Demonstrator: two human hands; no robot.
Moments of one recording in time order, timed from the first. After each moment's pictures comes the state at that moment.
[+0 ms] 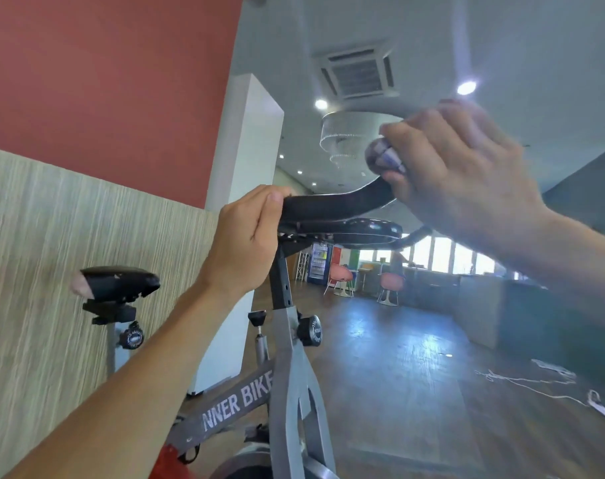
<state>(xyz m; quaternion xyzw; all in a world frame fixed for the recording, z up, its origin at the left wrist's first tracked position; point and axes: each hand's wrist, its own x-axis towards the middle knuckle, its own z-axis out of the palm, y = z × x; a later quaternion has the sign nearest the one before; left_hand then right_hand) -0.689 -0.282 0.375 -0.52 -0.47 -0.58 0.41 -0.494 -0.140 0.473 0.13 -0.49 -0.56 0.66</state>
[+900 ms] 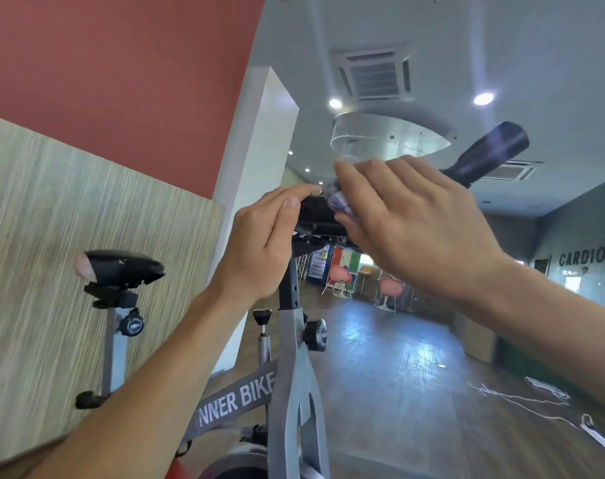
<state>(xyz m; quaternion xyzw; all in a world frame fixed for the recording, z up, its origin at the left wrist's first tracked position) -0.703 -0.275 0.369 -0.54 -0.42 -0.61 0.40 -0.533 -0.172 0.436 0.11 -0.62 -0.54 0.55</state>
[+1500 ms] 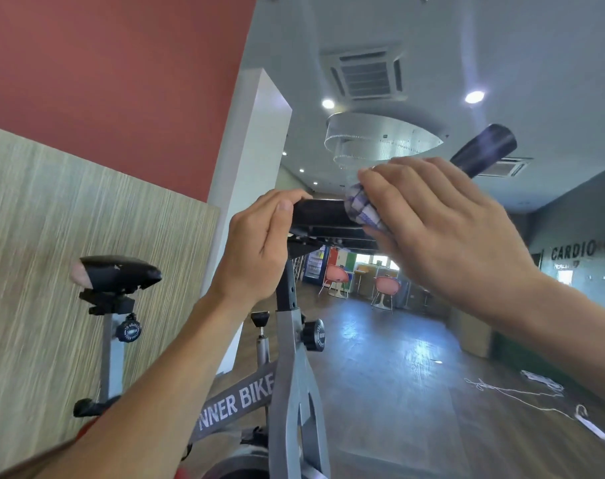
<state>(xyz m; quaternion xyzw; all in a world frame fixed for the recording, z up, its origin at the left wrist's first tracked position) -0.704 -0.274 0.368 -0.53 -0.42 -0.61 0.41 -0.506 -0.159 0.432 0.10 -0.63 -0.54 0.55</state>
